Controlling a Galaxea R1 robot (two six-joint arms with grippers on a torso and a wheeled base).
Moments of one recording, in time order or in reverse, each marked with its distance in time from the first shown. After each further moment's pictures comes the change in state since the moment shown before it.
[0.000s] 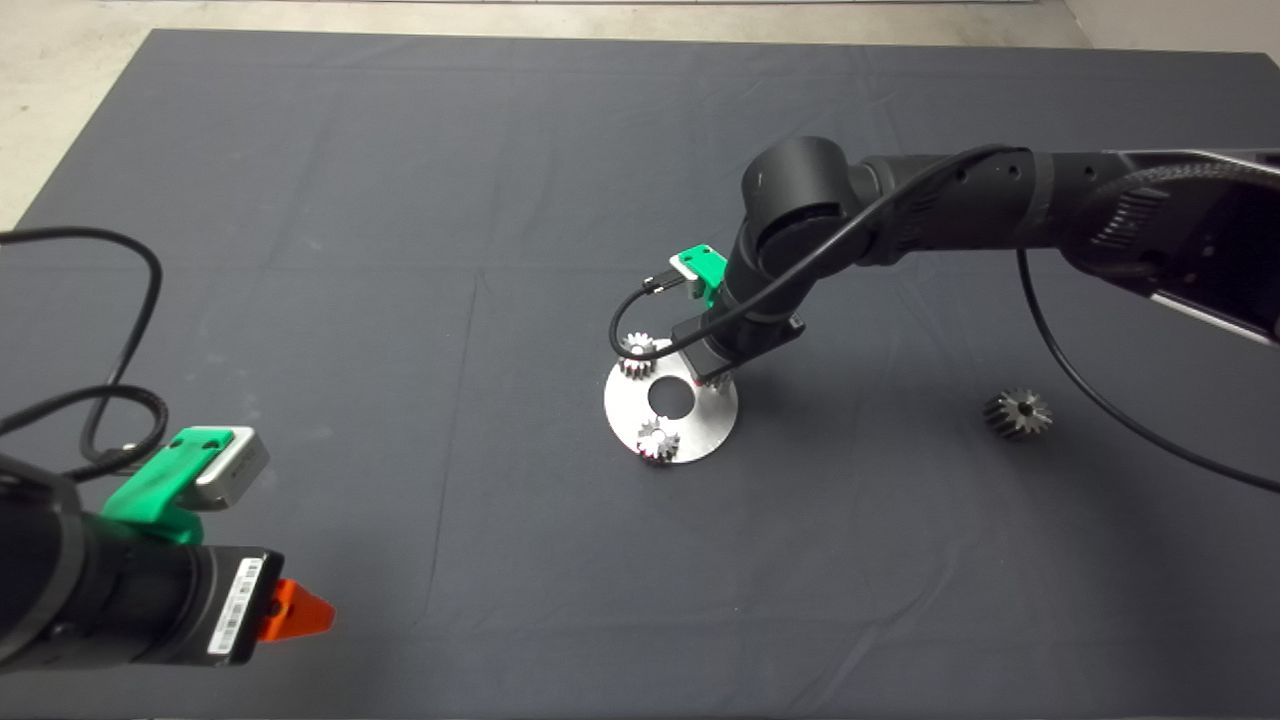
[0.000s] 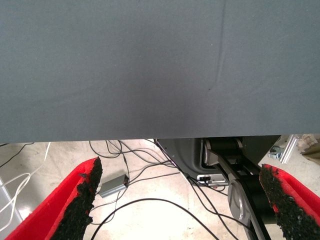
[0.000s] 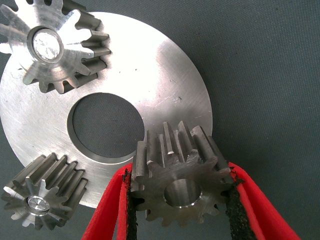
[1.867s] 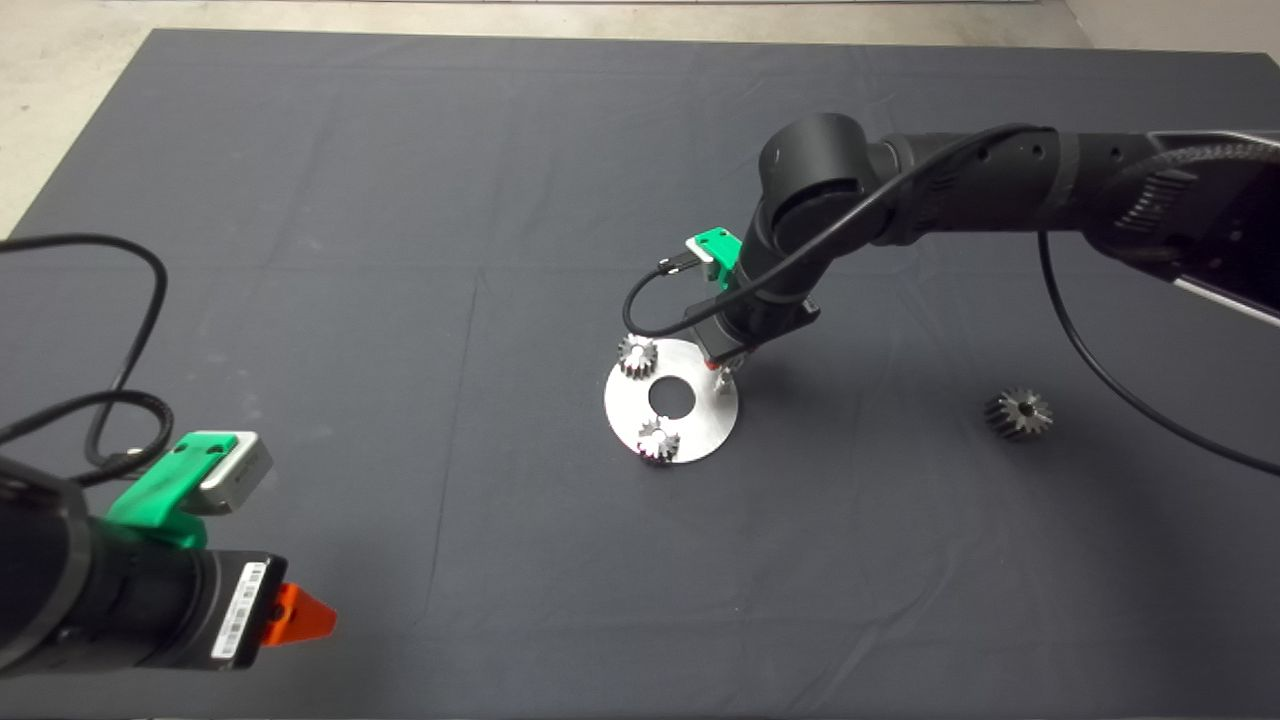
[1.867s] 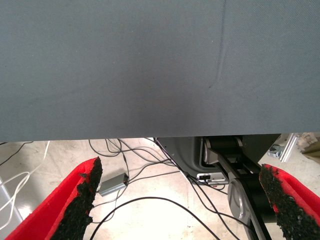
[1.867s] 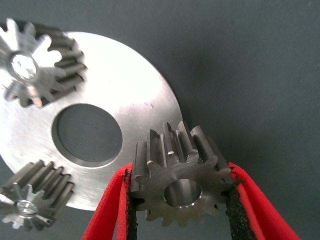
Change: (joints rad) left arm 0.014 0.003 0.000 0.008 0.000 -0.003; right arm 0.035 -0.018 -0.010 0.031 -0.005 0.013
